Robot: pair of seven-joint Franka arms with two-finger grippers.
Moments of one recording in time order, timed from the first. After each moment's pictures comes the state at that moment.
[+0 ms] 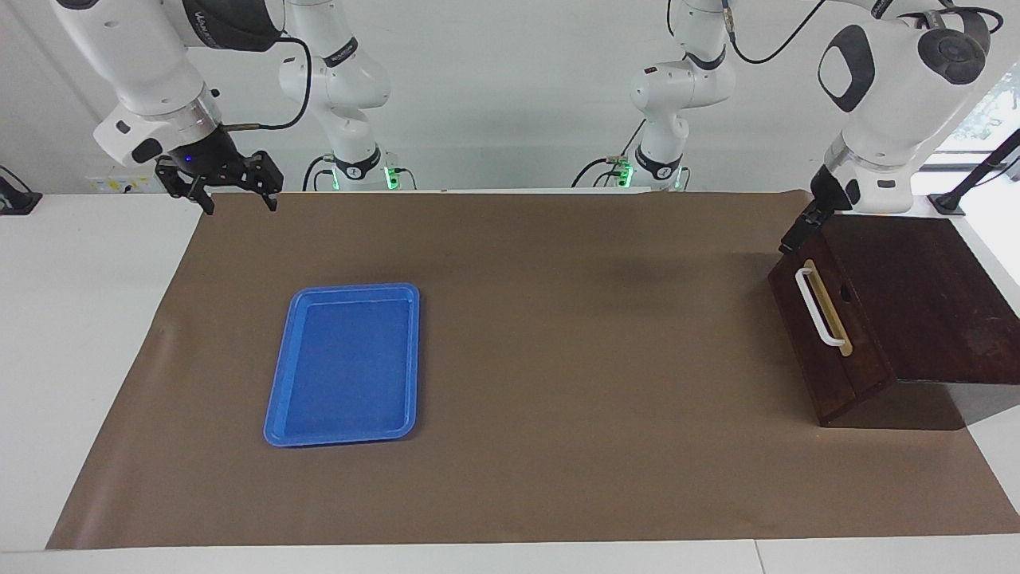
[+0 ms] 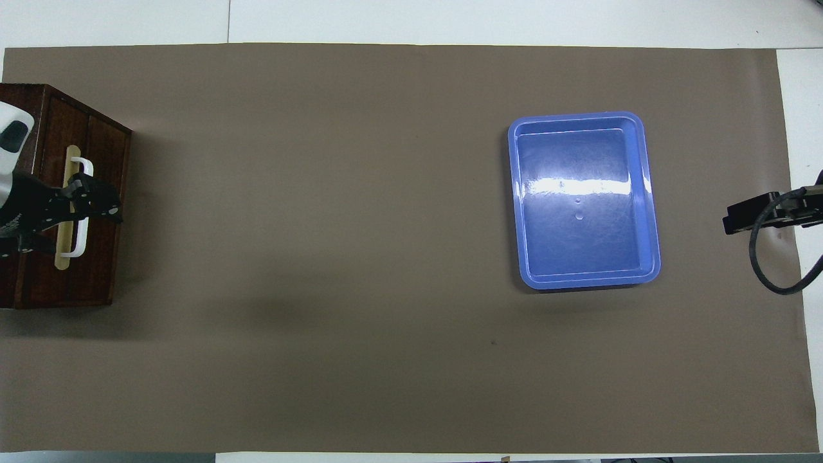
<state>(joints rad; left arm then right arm) 0.05 -0.04 -0.12 -1.76 0.02 1.59 -0.40 -0.13 -0.05 0.09 -1.65 -0.02 1.50 -0.10</state>
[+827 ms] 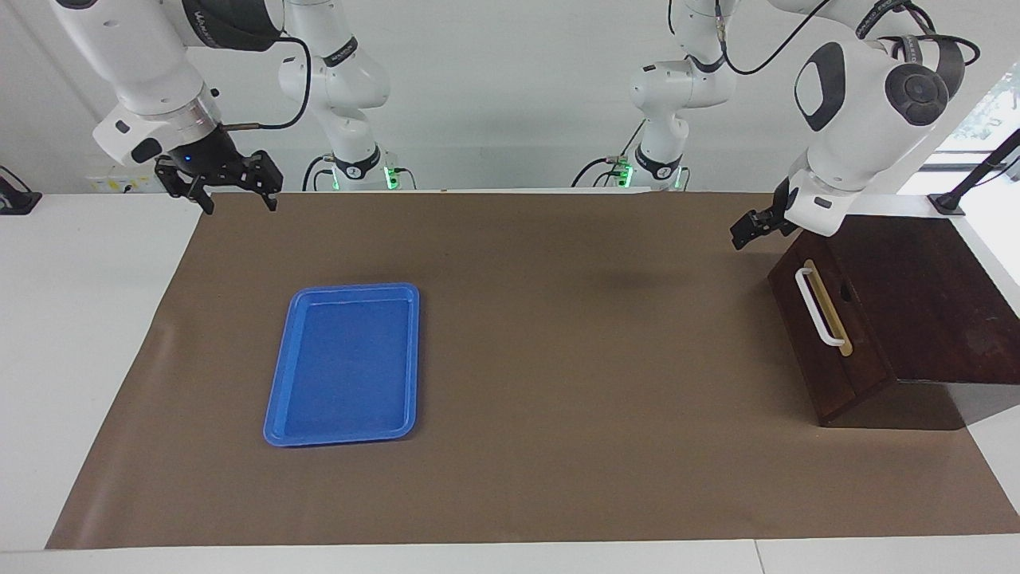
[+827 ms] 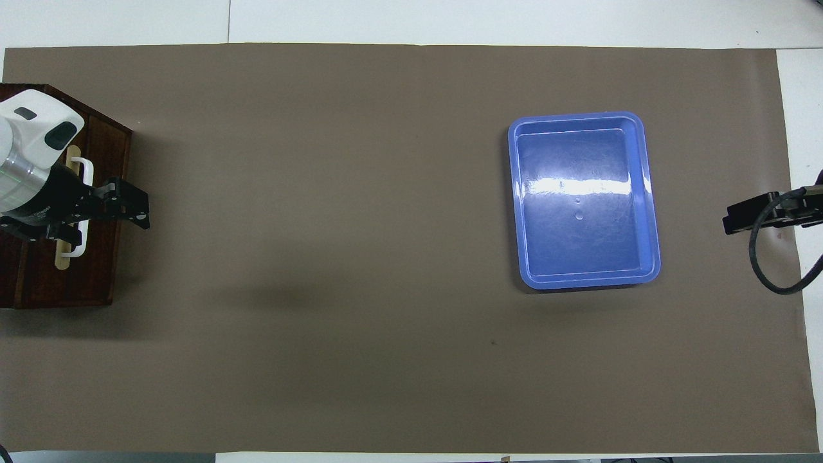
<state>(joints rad) 0.01 0.05 -0.10 -1.68 0.00 1.52 -0.27 -0.13 -0.05 0.09 -1.65 -0.02 1.50 -0.10</state>
